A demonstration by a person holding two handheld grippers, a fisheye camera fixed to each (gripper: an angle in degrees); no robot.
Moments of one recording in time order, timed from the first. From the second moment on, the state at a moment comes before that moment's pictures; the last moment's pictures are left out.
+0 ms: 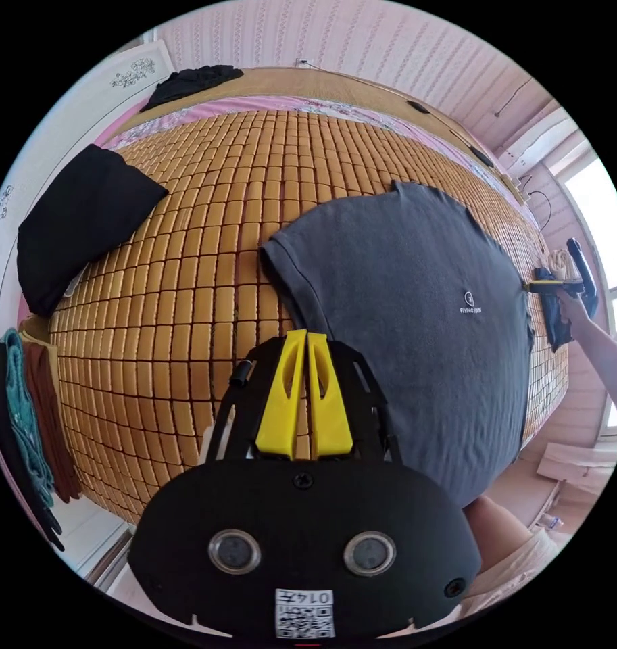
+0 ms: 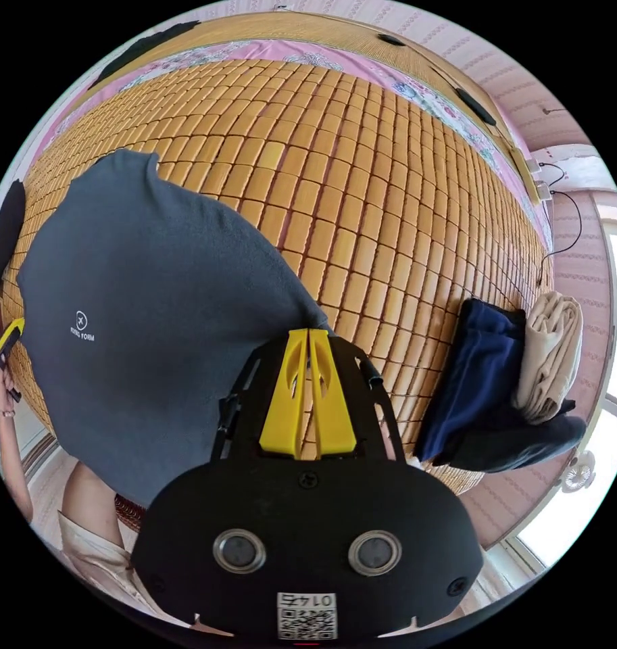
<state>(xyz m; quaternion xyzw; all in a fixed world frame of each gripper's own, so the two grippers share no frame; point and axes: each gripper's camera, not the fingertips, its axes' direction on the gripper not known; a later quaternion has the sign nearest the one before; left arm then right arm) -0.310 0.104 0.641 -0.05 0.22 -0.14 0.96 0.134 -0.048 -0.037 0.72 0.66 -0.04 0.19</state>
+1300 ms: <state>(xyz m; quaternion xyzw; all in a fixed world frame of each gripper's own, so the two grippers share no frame) -0.410 0.192 0.575 -0.01 0.31 -0.24 0.92 0.015 -0.547 0.116 0.40 0.87 -0.27 0.14</state>
